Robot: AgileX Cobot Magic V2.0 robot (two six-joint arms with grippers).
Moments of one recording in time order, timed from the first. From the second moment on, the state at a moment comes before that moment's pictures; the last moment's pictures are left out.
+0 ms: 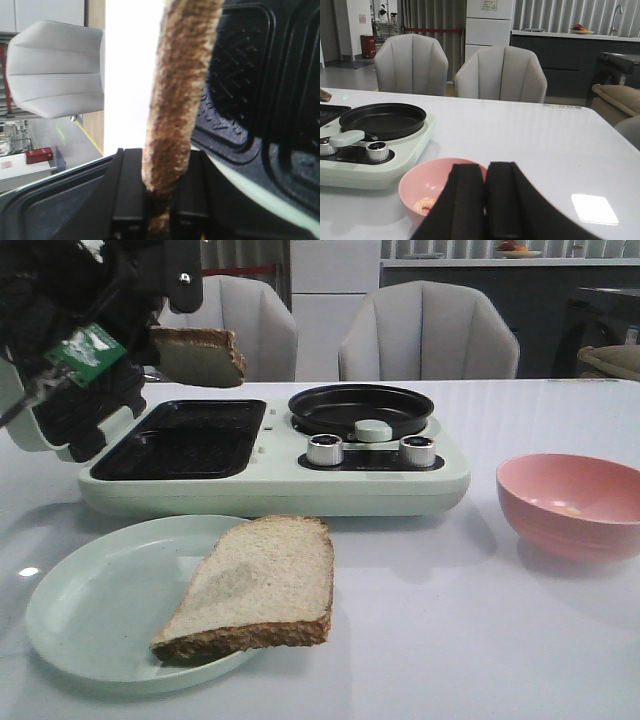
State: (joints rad) left arm -0.38 1.87 -1.29 1.42 0.22 -0.14; right arm 0.07 -0.01 0.03 -0.05 -0.02 0.06
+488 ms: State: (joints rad) left arm -0.38 2.00 -1.33 1.37 0.20 -0.14; right arm 0.07 -0.01 0.03 -0.05 -0.02 0.06
